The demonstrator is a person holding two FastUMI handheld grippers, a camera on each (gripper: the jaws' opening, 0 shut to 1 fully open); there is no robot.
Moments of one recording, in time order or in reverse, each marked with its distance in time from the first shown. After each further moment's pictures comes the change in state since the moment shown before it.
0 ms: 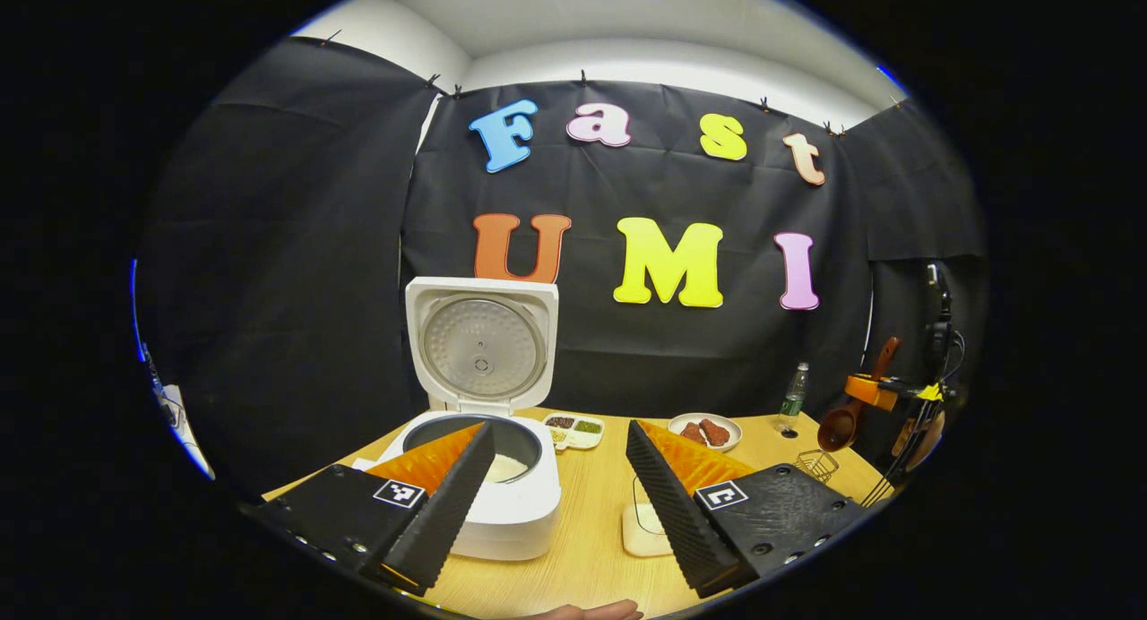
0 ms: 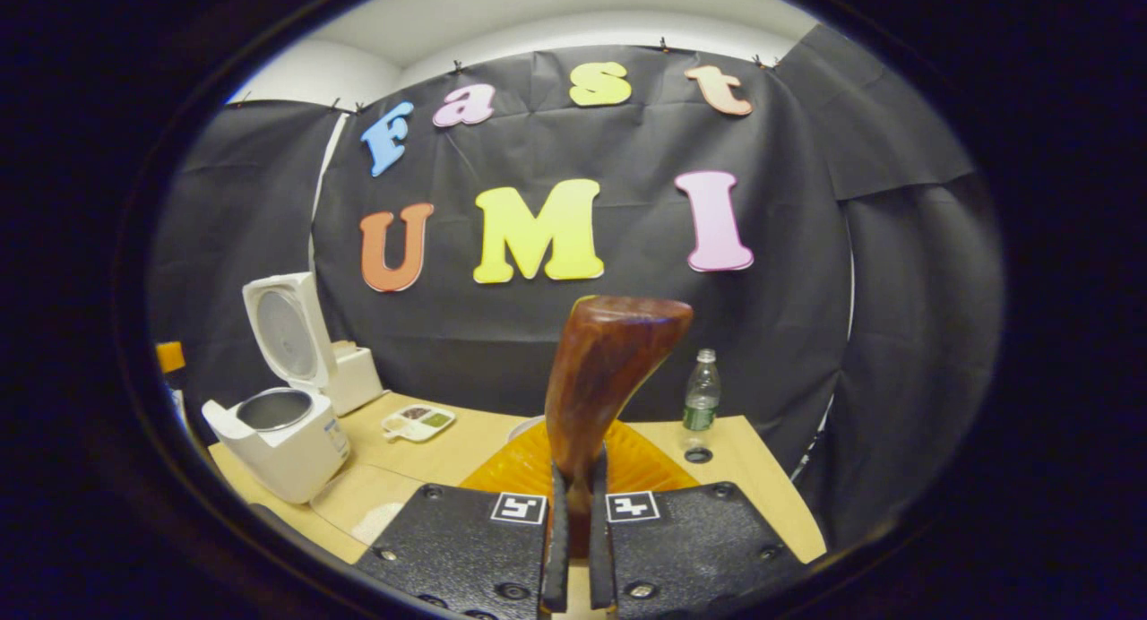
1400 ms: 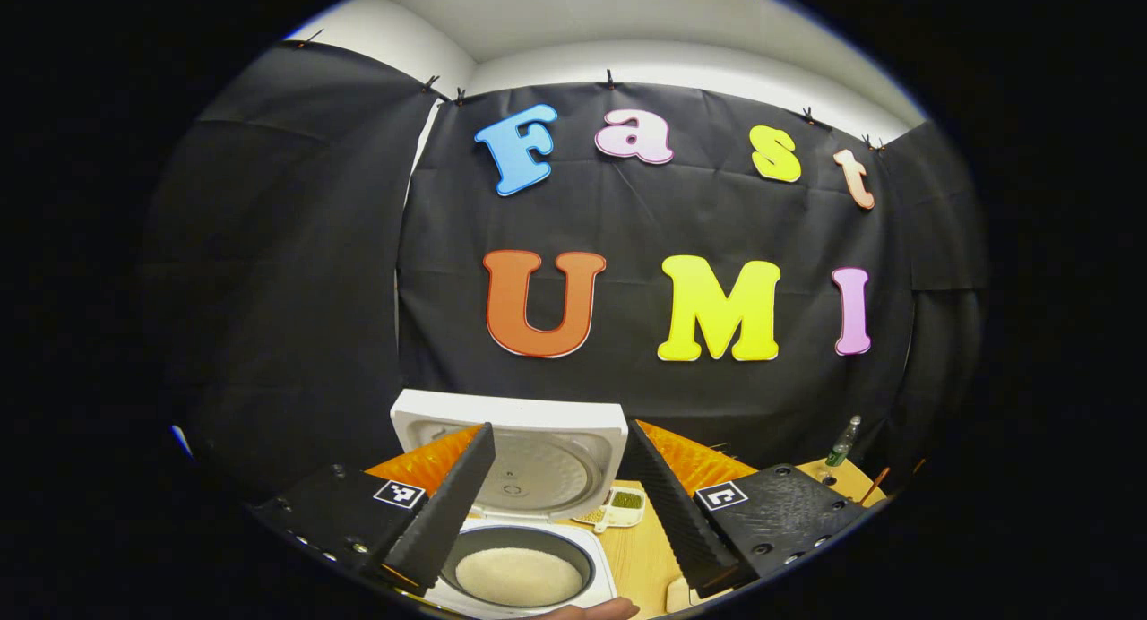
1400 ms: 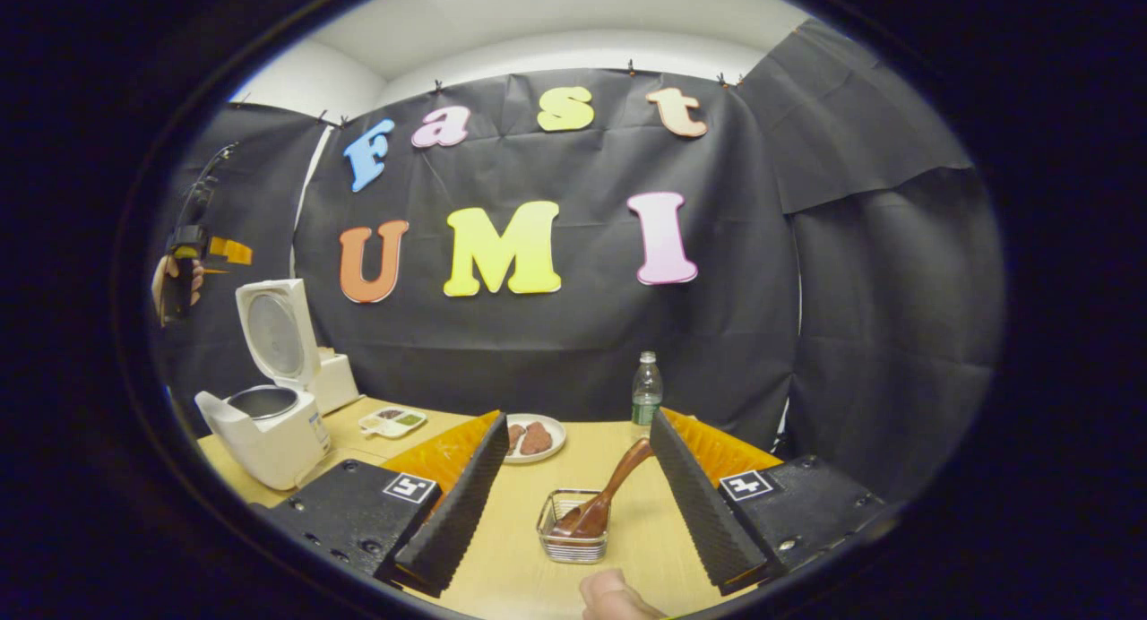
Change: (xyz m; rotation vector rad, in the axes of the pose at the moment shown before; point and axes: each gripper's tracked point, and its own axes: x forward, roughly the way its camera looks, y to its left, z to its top) left arm 0.169 0.074 0.119 -0.006 -0.053 0.038; right arm -0.087 -0.027 0.004 0.014 -0.102 -0.072
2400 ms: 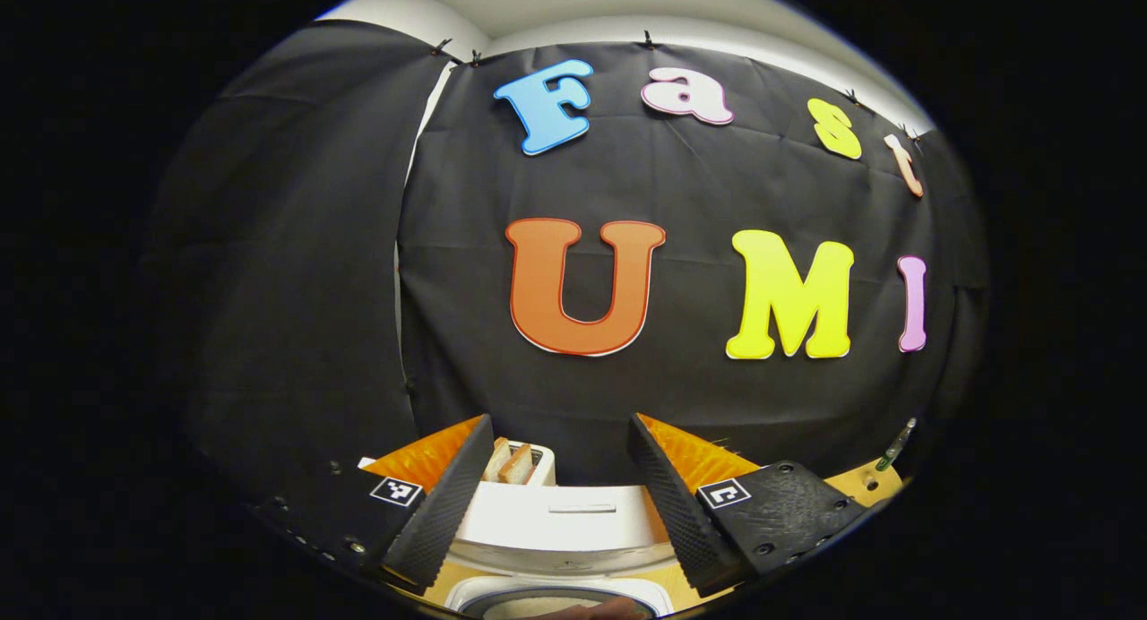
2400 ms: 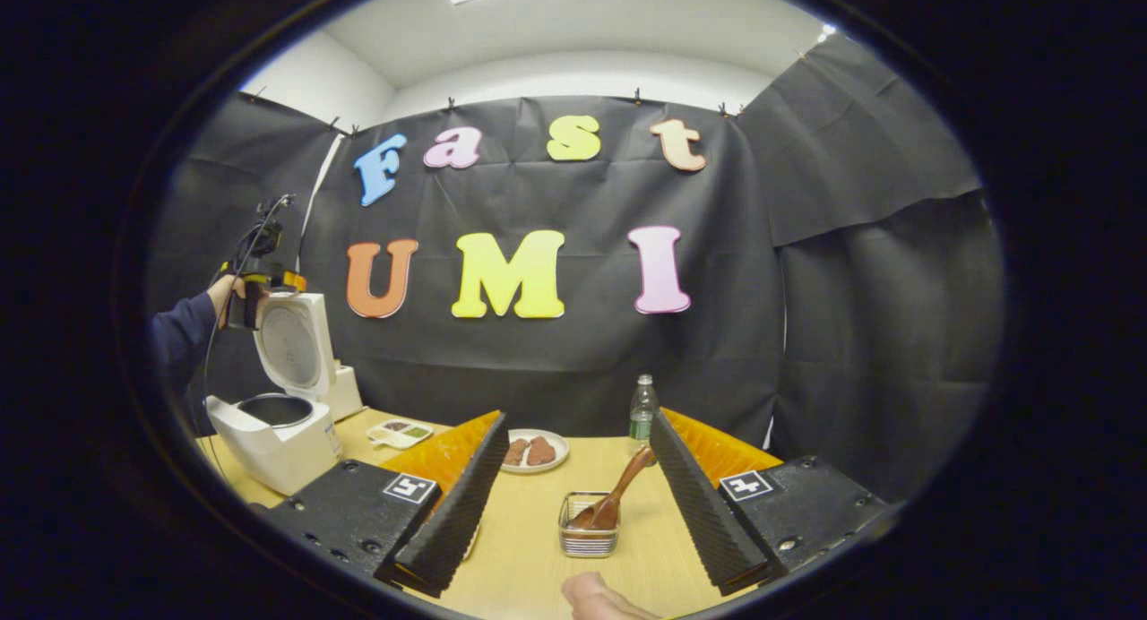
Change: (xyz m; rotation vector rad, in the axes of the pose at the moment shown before) left arm 0.133 0.065 -0.039 0.029 0.111 0.091; right arm -0.048 0.035 0.022 -0.035 -0.059 -0.036
